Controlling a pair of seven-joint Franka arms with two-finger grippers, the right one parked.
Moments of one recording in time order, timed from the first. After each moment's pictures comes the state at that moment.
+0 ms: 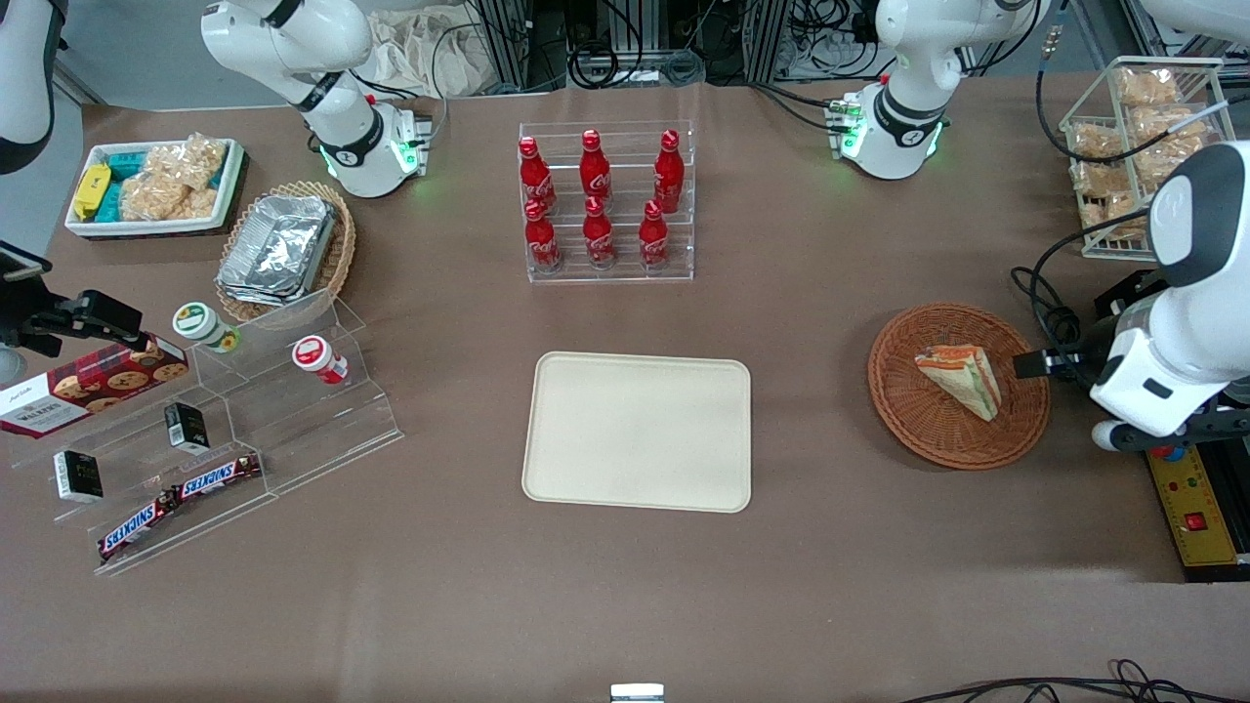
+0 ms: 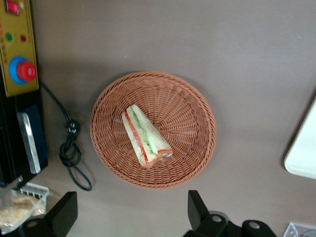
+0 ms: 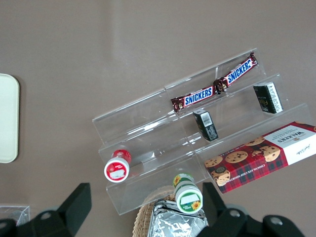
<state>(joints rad) 0.13 0.31 -0.20 -1.48 0.13 1.60 -0.27</state>
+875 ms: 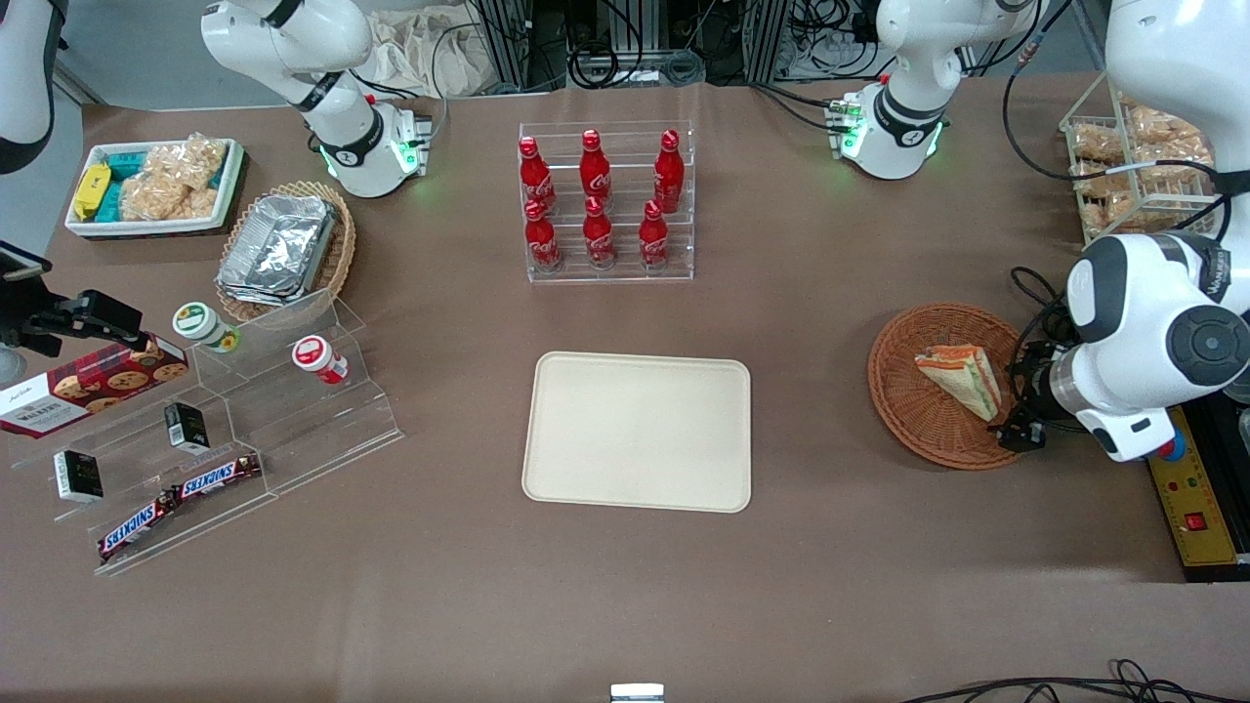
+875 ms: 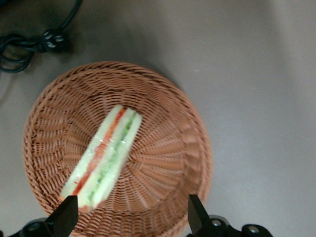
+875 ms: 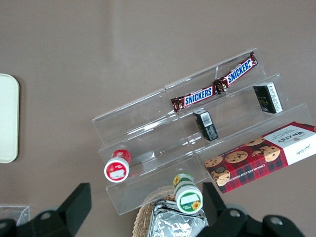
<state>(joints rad) 0.17 0.32 -0.15 -1.87 0.13 2.05 -1.29</state>
